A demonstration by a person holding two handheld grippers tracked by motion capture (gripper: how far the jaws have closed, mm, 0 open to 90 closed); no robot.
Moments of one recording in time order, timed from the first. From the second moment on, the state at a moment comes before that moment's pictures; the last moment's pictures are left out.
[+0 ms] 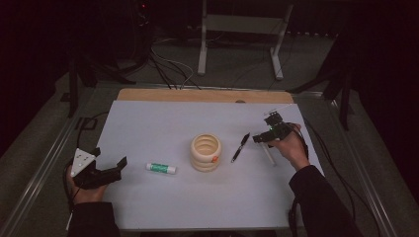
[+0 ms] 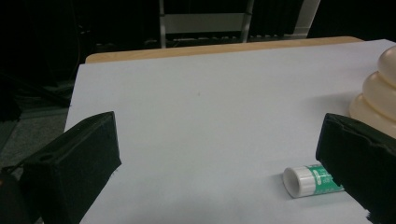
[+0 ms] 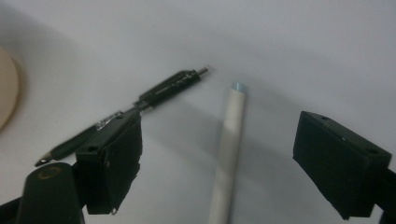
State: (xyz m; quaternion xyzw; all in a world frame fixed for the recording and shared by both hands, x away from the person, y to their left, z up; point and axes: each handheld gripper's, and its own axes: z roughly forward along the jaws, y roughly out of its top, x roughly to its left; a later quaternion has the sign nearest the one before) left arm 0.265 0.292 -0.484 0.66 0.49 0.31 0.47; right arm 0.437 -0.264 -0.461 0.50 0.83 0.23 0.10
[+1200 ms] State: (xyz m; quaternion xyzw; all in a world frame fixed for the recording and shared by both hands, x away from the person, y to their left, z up) left arm 0.265 0.293 -0.484 0.66 0.49 0.31 0.47; right arm 0.441 -0.261 -0.491 0.48 0.86 0.11 0.08
